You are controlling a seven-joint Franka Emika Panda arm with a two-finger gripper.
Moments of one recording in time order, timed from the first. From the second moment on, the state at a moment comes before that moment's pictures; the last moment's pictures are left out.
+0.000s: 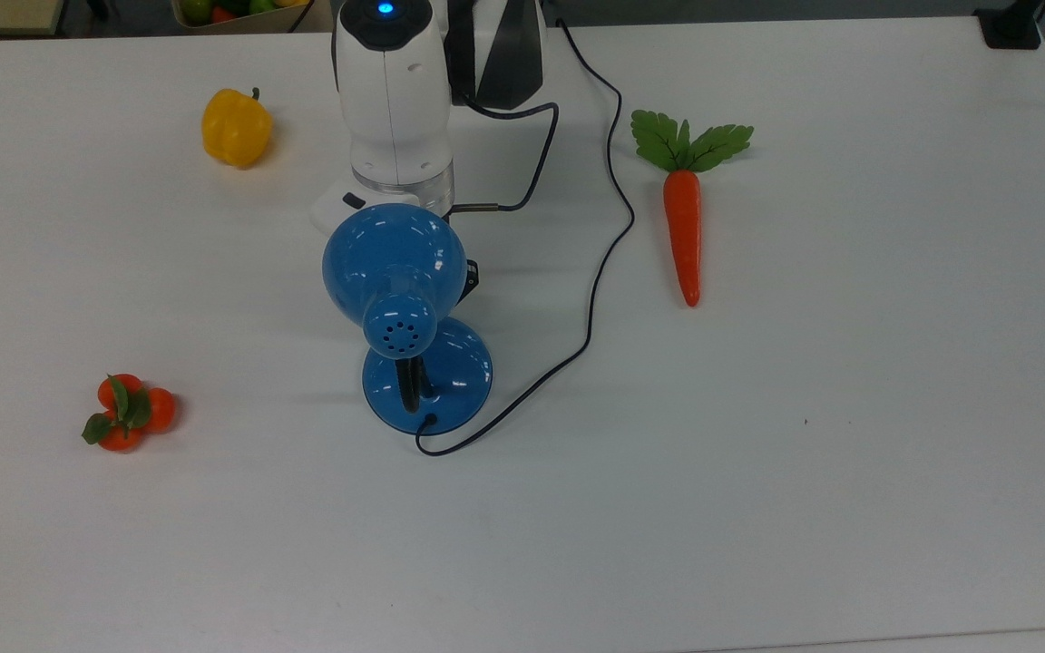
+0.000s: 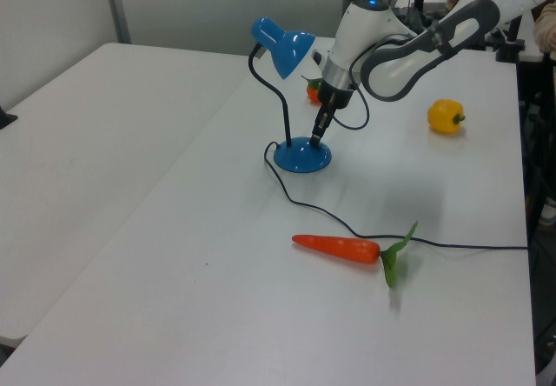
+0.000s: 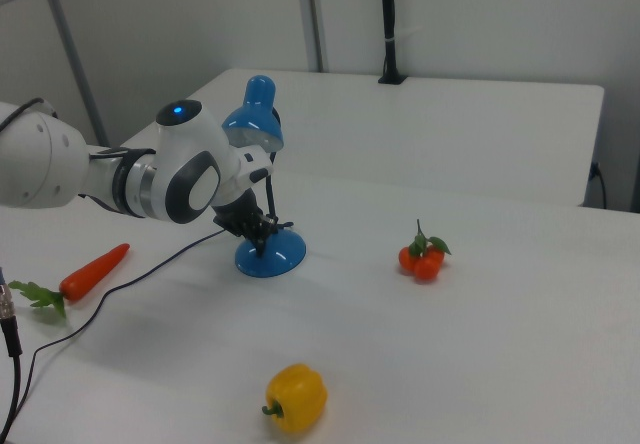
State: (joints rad) arm 0.01 0.42 0.05 -1.84 -0.05 2.60 -0.06
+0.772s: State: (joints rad) arm 0.02 0.43 0.05 -1.84 -0.05 2.64 -0.06
